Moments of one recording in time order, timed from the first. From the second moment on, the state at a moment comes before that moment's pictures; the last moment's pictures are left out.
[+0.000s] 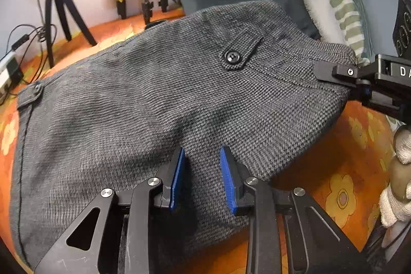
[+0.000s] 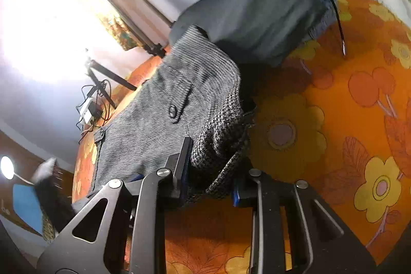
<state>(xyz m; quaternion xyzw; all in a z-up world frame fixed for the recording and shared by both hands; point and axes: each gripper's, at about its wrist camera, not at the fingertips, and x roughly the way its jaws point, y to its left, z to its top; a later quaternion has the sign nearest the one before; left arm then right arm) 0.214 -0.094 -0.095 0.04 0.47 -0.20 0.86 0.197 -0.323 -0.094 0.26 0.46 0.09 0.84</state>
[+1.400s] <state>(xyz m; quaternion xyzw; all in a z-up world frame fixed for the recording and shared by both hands) 0.162 0.198 -0.015 -0.17 0.40 0.00 0.90 0.155 -0.018 -0.065 0.02 0.43 0.38 0.82</state>
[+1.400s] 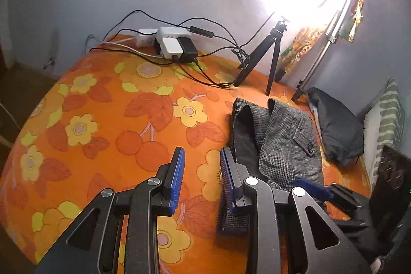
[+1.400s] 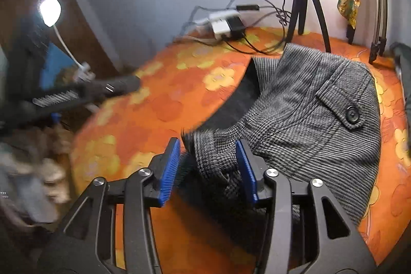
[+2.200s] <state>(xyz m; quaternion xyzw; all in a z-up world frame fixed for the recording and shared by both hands) 0.177 0.113 -0.082 -0.02 0.49 -0.03 0.87 0.194 -0.180 -0.100 0.17 0.52 0.23 0.81</state>
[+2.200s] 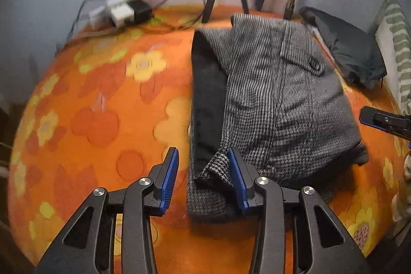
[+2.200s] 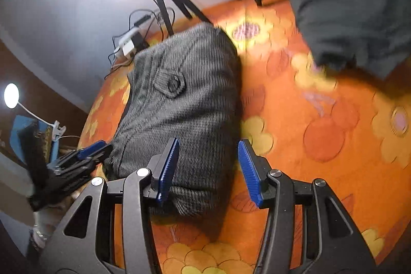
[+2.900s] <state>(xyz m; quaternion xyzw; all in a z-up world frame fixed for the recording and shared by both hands) 0.266 0.003 -0.018 0.00 0.44 -0.16 0.88 0.139 -0.164 -0.110 0.06 0.50 0.32 0.80</state>
